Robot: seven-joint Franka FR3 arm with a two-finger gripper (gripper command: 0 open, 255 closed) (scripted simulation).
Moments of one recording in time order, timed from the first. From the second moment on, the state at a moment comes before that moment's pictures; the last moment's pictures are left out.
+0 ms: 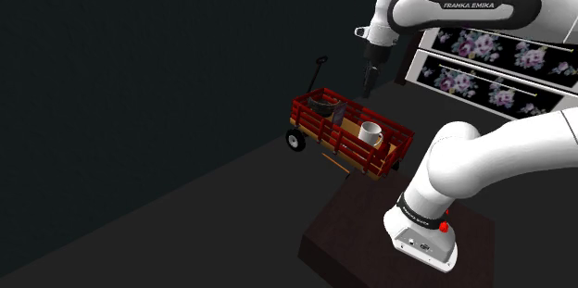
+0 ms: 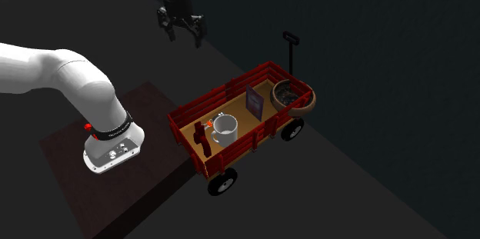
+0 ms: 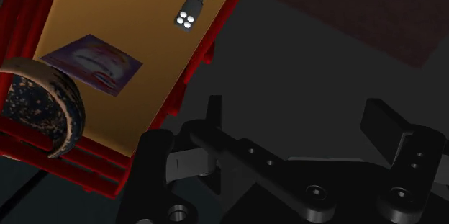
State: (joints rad) arm 0.06 -0.79 -0.33 -2.52 -0.20 1.73 -0.55
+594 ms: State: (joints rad) arm 0.16 -0.59 -0.62 -2.51 -0.34 1.97 -1.05
